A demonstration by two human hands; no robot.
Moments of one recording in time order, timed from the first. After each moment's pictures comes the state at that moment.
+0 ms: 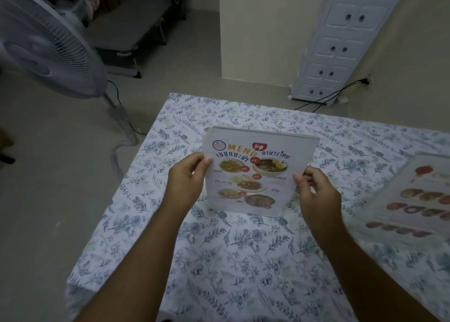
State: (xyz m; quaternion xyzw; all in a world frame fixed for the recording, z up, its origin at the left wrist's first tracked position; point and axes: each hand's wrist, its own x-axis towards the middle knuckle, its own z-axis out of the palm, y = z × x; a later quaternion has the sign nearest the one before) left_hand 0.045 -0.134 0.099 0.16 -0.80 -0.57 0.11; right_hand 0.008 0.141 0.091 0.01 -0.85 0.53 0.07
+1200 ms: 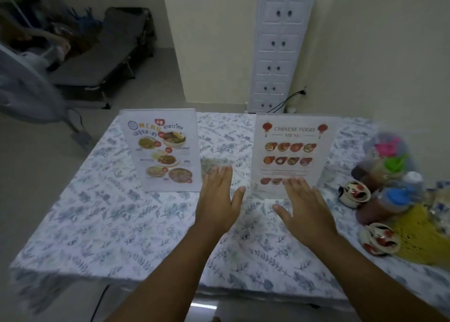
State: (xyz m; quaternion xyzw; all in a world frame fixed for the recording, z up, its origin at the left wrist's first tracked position) left_hand 0.130 0.169 0.101 0.02 -0.95 -0.30 0.06; right_hand 0.113 0.394 0.095 0.09 -0.99 0.12 -0.05
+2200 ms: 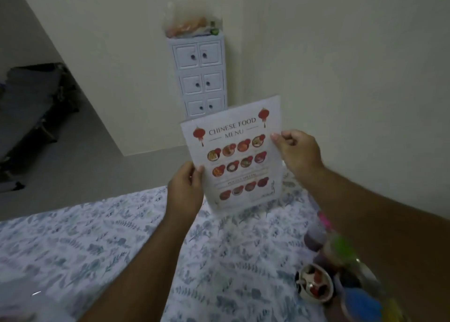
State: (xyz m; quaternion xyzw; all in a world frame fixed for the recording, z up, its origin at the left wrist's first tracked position) left_hand -0.192 0.309 0.169 0.02 -0.82 -0.57 0.09; right_hand -0.221 0.560 0.204 -0.16 -0.81 0.53 0.18
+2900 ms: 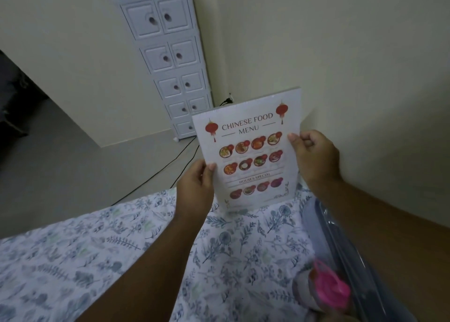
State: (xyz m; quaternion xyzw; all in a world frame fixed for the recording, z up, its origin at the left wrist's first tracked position) left_hand -0.337 0.455 0.060 0.02 -0.83 -0.56 0.02; right_hand -0.339 0.707 0.067 -0.20 -0.81 0.51 0.22
